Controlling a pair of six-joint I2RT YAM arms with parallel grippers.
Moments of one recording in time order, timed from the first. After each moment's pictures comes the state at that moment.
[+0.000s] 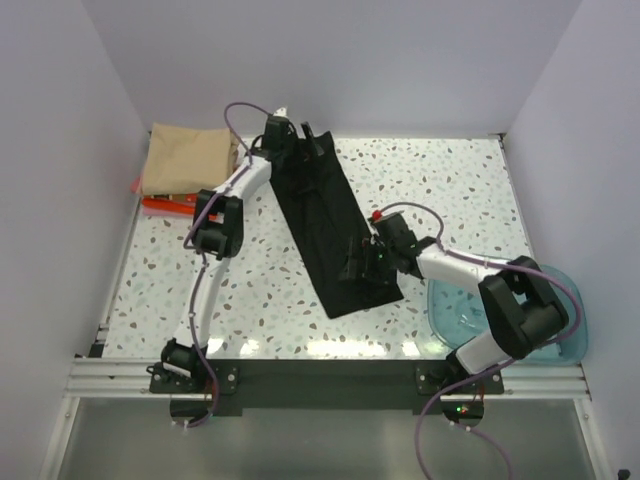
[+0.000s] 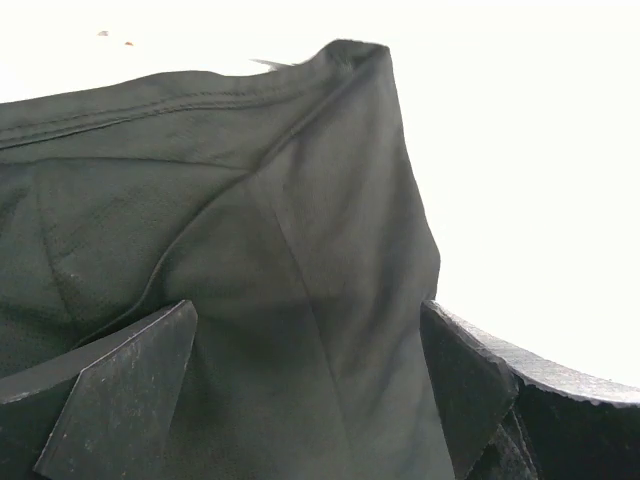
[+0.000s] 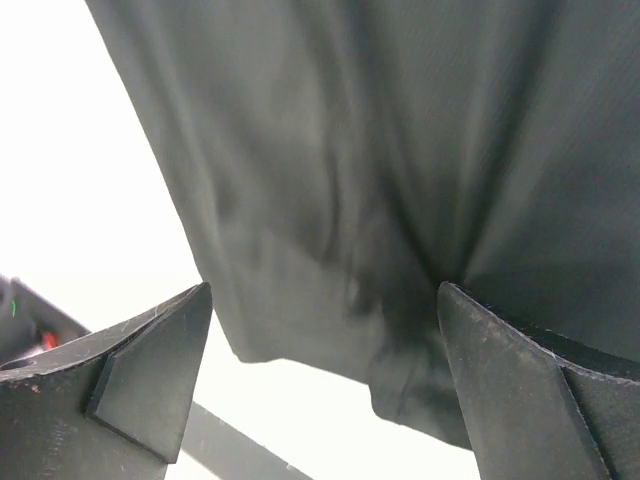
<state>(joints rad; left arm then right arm) -0.29 2.65 2.30 -0.24 0.12 -0.59 0.50 1.56 0.81 -0.25 -0.28 0.62</state>
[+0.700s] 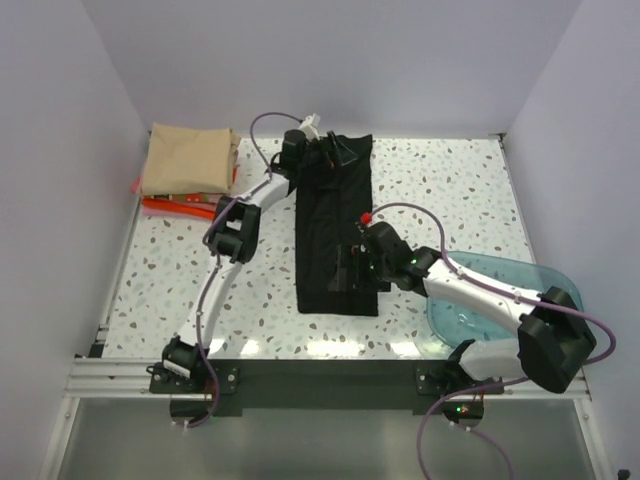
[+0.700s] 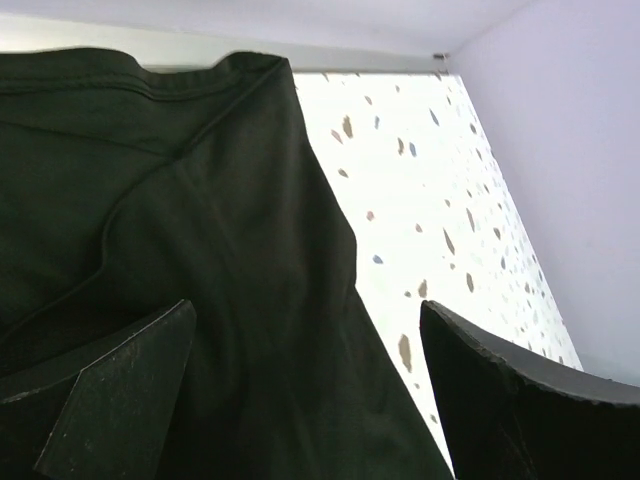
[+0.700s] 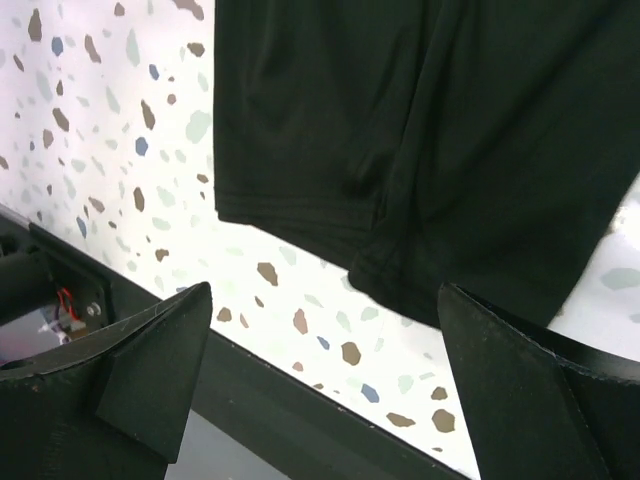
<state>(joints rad) -0.35 2.82 2.35 0.24 0.48 -0.72 0.76 1.33 0.81 -0.39 -0.13 0.74</state>
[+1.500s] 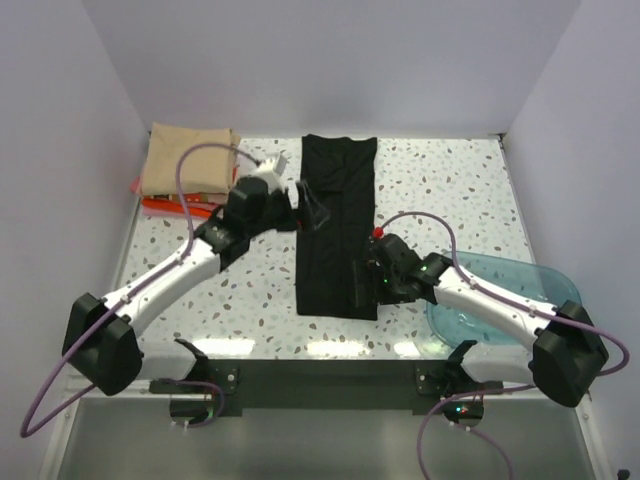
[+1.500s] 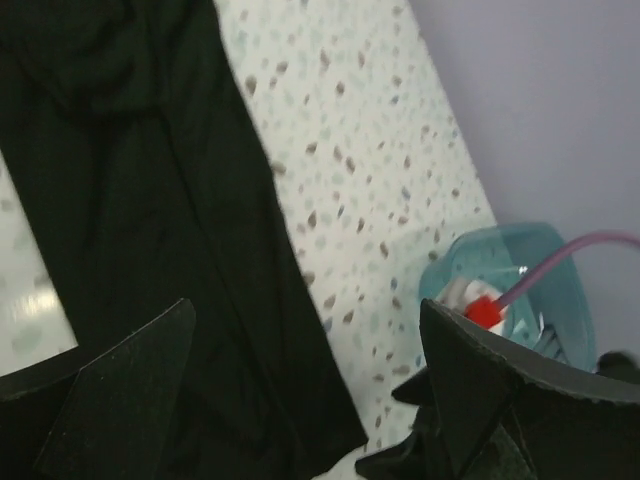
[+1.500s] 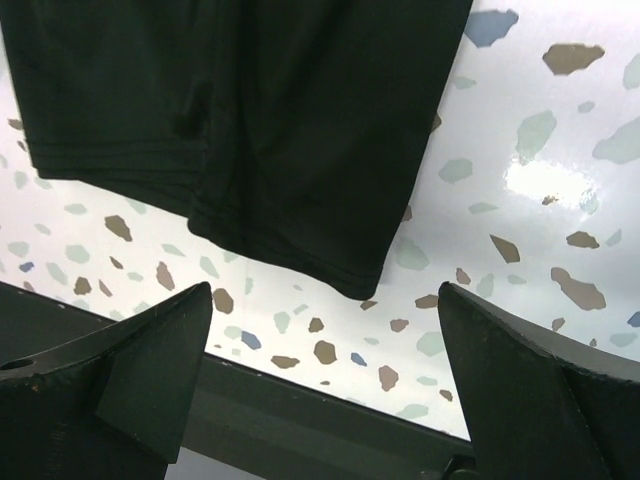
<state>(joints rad) -0.55 1.38 1.15 -0.08 0.15 -0.60 0.76 1.22 0.77 -0.63 0.03 0.65</state>
